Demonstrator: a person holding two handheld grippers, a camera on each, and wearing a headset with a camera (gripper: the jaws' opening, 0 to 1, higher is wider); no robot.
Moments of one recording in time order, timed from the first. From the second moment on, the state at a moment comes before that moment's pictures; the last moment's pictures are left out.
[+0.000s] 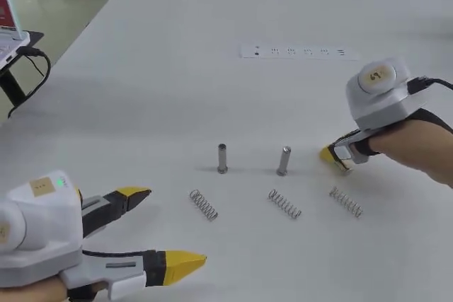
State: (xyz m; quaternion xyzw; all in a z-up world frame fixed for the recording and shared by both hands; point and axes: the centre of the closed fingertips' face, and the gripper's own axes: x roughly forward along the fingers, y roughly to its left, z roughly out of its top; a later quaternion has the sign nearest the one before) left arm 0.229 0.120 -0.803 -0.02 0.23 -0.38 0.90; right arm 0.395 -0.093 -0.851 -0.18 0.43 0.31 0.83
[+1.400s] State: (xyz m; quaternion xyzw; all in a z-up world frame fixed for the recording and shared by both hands) left arm 0.228 0.118 -0.801 -0.02 0.23 -0.38 0.90; right arm 0.390 -0.102 -0.826 -0.16 0.42 0.28 0.85
